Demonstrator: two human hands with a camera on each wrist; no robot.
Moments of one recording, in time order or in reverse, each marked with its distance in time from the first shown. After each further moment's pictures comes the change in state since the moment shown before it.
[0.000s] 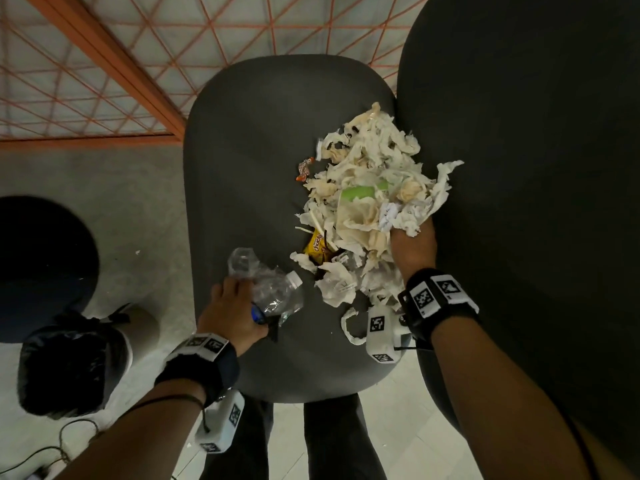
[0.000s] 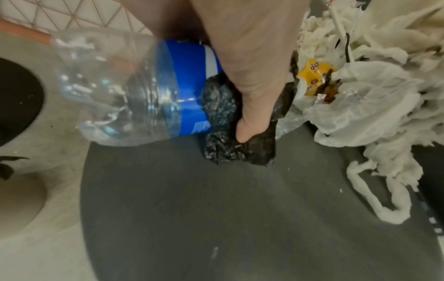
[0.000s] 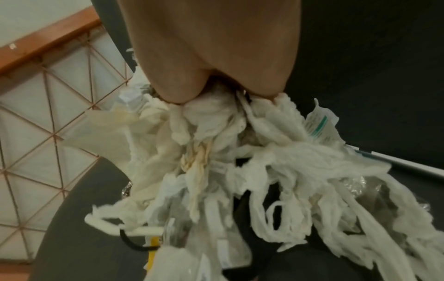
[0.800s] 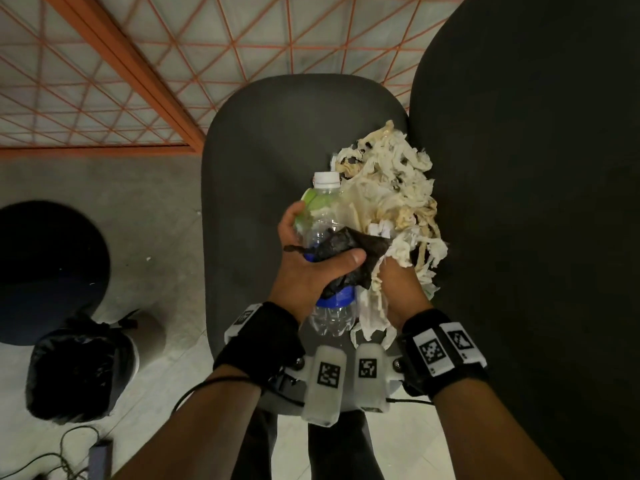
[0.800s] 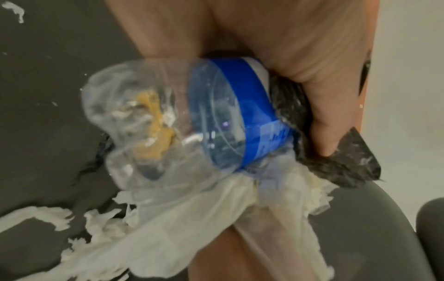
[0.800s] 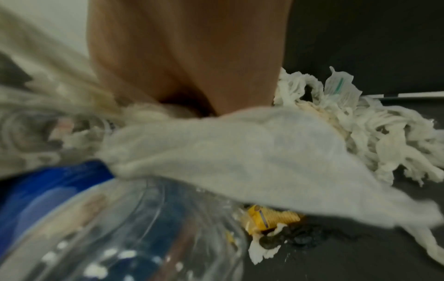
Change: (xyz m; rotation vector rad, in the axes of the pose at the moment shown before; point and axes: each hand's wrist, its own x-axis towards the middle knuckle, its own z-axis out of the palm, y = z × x) left_hand -0.020 0.112 -0.081 -1.545 0.149 0.237; right_hand -0.058 -0.014 0.006 0.120 -0.312 0.276
